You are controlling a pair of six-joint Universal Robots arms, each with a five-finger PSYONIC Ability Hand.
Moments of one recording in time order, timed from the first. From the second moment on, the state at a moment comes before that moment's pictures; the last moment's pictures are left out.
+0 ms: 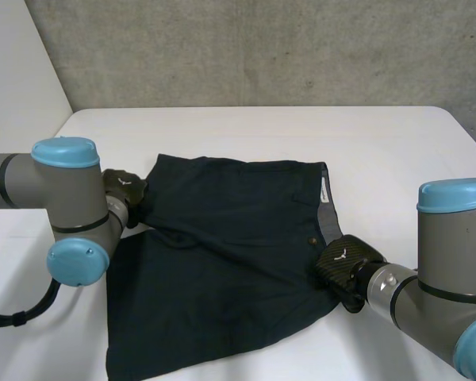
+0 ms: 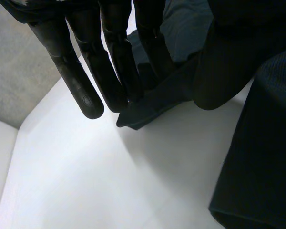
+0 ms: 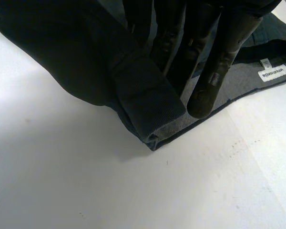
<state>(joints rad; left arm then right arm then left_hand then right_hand) 4.34 -2.30 -1.25 3.16 -1.73 3.67 1.99 -1.15 1.69 0.16 1.39 2.41 1.00 1.01 1.01 1.01 0.86 0.97 1.18 1.18 1.19 0.97</state>
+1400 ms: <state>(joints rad) 4.07 -1.75 -2.08 3.24 -1.85 3.27 1.94 -1.14 1.62 0.13 1.30 2.97 0.94 0.94 0.94 0.94 0.76 0.98 1.18 1.19 1.19 0.97</state>
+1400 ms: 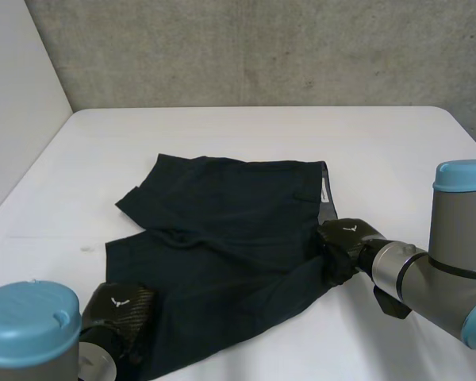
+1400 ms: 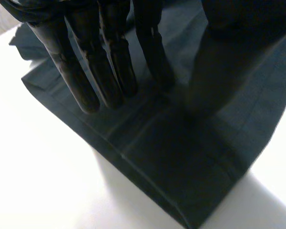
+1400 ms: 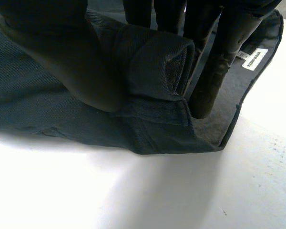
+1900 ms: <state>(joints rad) 4.06 -1.65 -2.12 3.29 -1.88 3.33 1.94 -1.14 1.63 0.13 1.29 2.97 0.67 0.71 0.73 0.72 0.56 0.98 1.18 1.19 1.19 0.97</state>
